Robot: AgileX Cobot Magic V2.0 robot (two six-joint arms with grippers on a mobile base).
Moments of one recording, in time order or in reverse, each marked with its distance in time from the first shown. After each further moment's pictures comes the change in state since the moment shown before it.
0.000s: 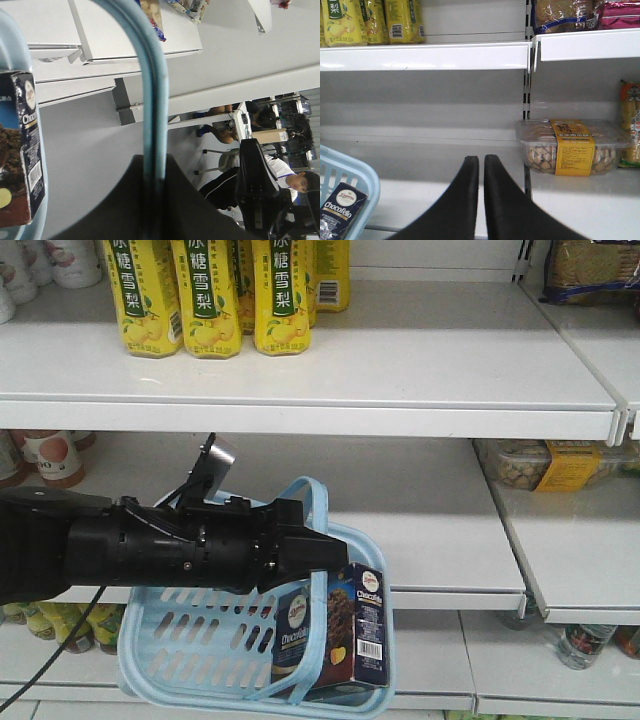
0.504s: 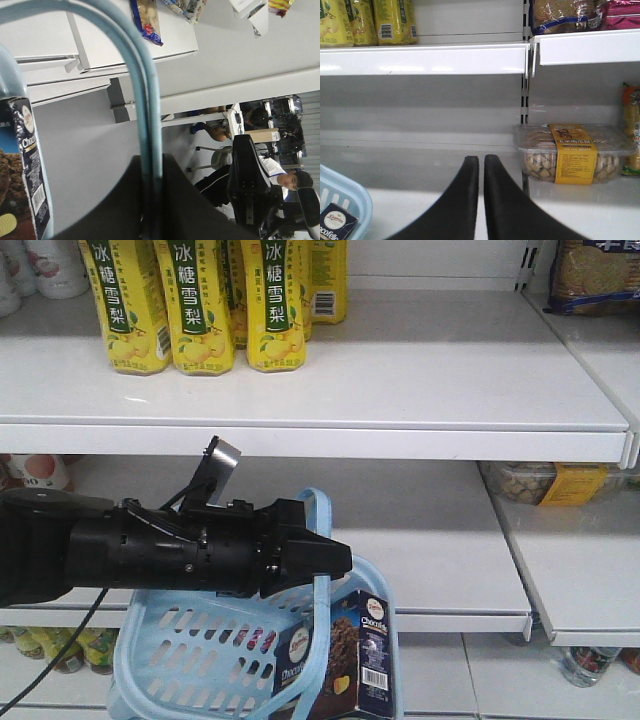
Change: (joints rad) left arm -0.007 -0.002 0.000 -0.003 0.016 -0.029; right arm 0.000 0.000 0.000 0.000 0.000 0.000
